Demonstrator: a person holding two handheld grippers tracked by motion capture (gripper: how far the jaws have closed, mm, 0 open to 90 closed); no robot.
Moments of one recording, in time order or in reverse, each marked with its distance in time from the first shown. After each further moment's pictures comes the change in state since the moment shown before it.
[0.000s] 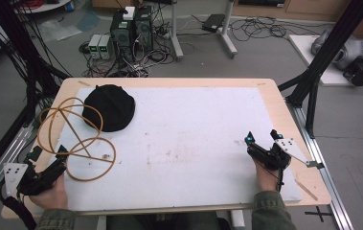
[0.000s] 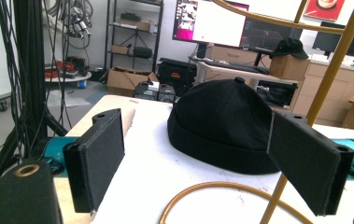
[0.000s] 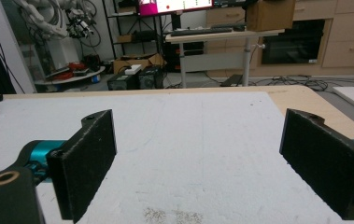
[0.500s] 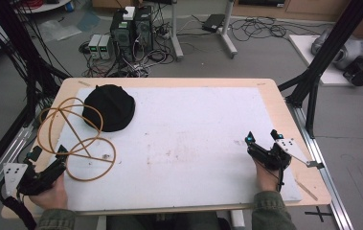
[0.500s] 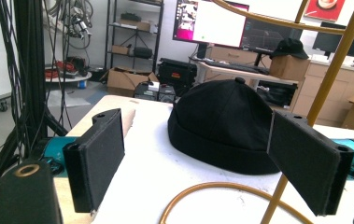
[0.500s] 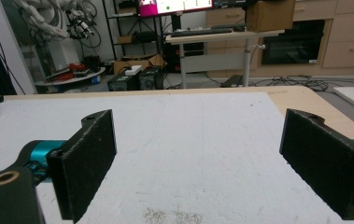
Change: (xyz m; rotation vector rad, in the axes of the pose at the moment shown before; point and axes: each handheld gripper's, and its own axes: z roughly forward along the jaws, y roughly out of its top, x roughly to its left) left arm 0.000 0.000 0.000 0.001 0.000 -0.001; right arm 0.000 0.000 0.000 -0.002 -0.001 0.004
